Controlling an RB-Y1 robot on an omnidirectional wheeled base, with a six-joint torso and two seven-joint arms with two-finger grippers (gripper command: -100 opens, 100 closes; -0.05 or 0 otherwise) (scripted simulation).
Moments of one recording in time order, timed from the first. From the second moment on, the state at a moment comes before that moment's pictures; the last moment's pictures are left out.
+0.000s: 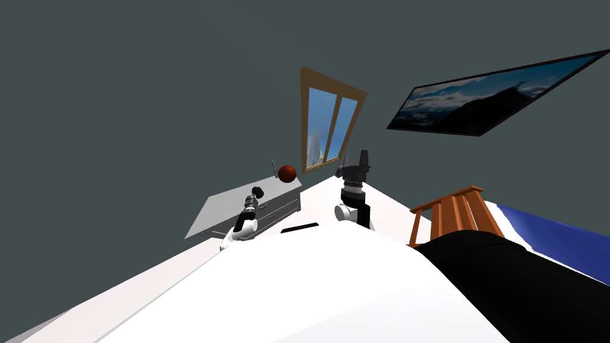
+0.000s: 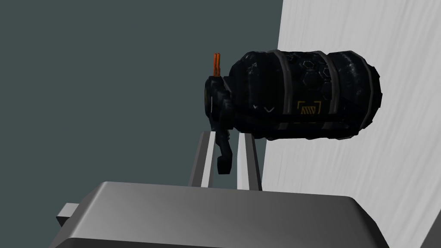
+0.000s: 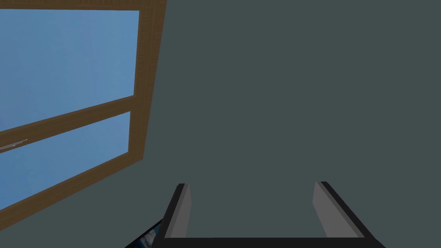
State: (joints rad) left arm 0.08 0.18 0.14 -1.19 0.15 -0.28 0.06; right arm 0.47 0.03 0.04 -2.37 -0.11 -0.51 0.12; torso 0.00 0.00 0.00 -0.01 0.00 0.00
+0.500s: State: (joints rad) left arm 0.20 0.10 0.12 -1.33 0.10 -0.26 0.04; right arm 0.47 0.03 0.04 -2.37 -0.11 -0.51 0.12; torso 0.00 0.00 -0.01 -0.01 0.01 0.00
